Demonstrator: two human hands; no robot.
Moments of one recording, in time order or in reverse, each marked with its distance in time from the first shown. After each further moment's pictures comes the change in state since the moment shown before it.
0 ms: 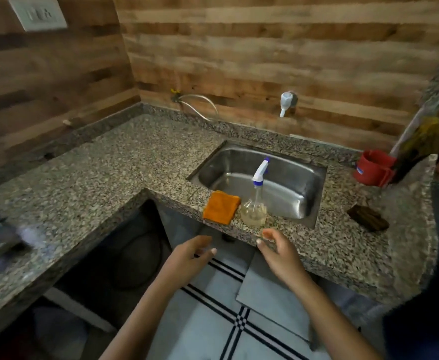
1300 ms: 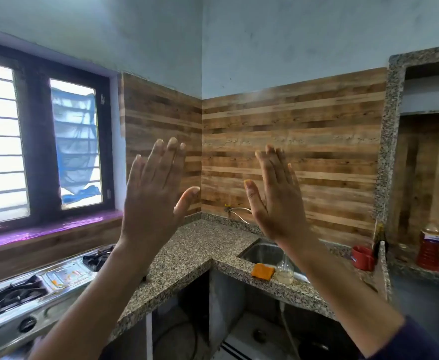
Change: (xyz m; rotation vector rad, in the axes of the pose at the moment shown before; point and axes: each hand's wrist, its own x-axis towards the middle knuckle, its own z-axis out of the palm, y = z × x) left_hand -0.623 0.118 -0.244 0.877 1.358 0.618; right_hand -0.497 -0.433 -0.036 -0.376 0.743 -1.063
